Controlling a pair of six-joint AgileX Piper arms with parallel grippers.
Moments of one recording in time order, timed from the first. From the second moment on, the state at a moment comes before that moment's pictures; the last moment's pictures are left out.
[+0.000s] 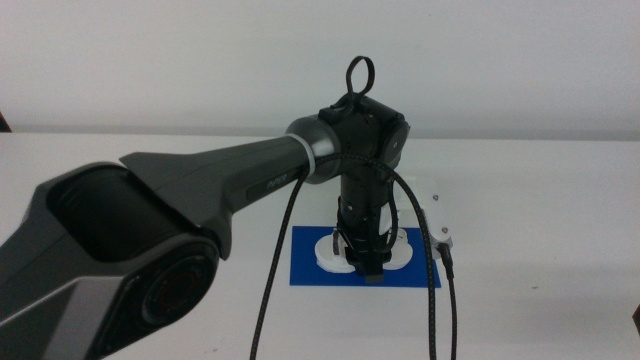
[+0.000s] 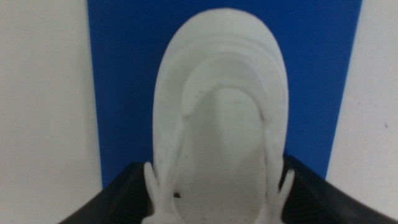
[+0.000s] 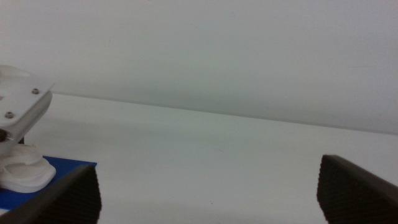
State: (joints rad) left arm -0.71 2.38 -1.98 -0.01 1.14 0.76; right arm 0.06 0.00 0.00 -0.04 0.20 -0.11
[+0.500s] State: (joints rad) left arm -0.71 2.38 -2.11 0.08 1.21 0.78; right arm 0.06 0.00 0.00 -0.04 0.20 -0.11
